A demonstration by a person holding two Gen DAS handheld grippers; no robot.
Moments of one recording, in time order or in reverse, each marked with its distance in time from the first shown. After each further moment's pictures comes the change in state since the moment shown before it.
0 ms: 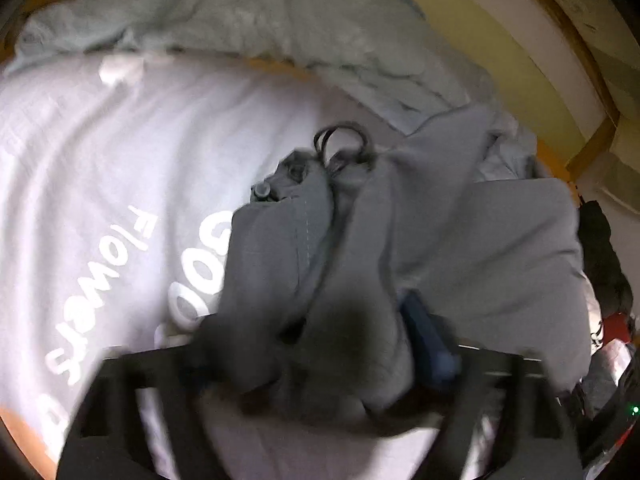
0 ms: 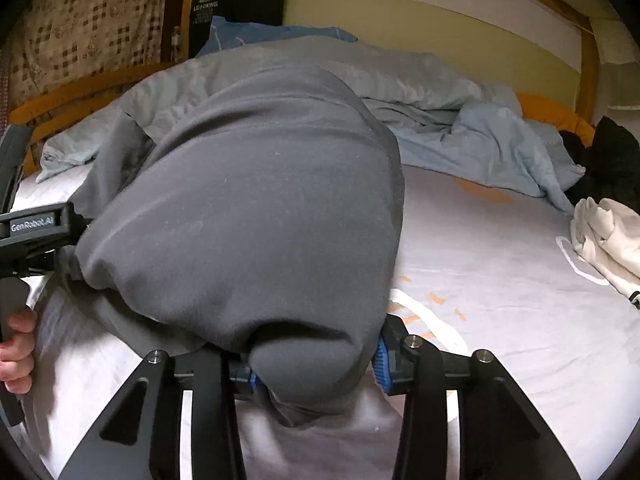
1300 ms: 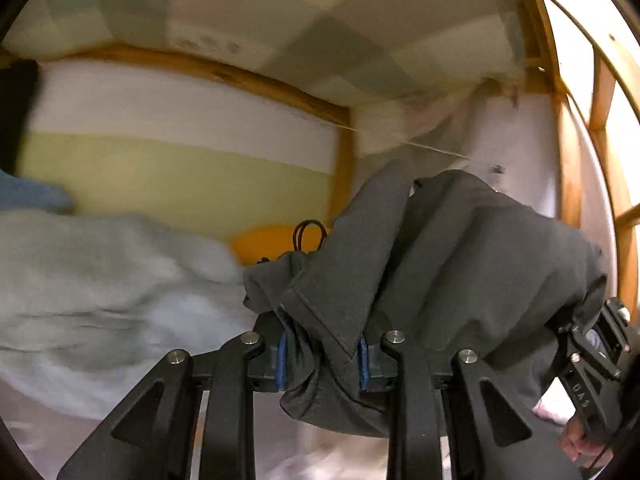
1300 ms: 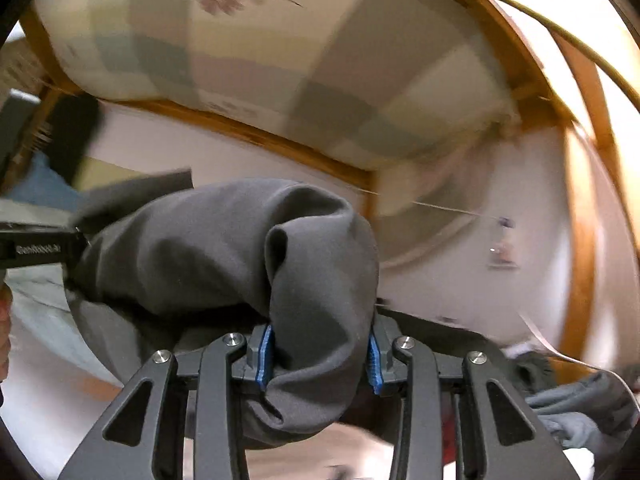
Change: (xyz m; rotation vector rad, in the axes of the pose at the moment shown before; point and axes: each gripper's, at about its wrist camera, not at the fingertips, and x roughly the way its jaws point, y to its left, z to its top) left arm 0.047 -0.554 0.021 0.607 -0.475 -0.673; right arm -0.201 -0.417 0.080 -0.001 -0.641 -0.775
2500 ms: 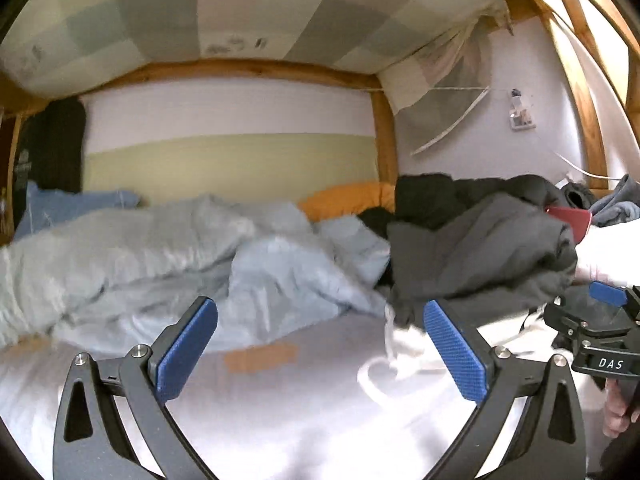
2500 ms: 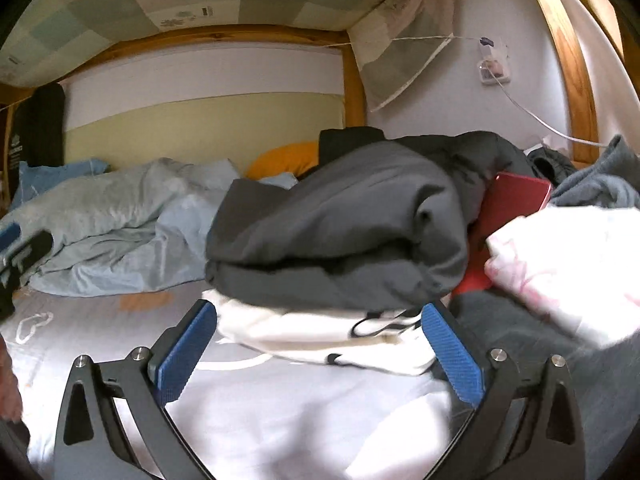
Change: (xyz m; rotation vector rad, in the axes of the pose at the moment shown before) left arm -0.110 0.011 -0.118 0.196 0.026 0.324; right arm -0.046 0.039 -0.110 0.263 0.430 0.122
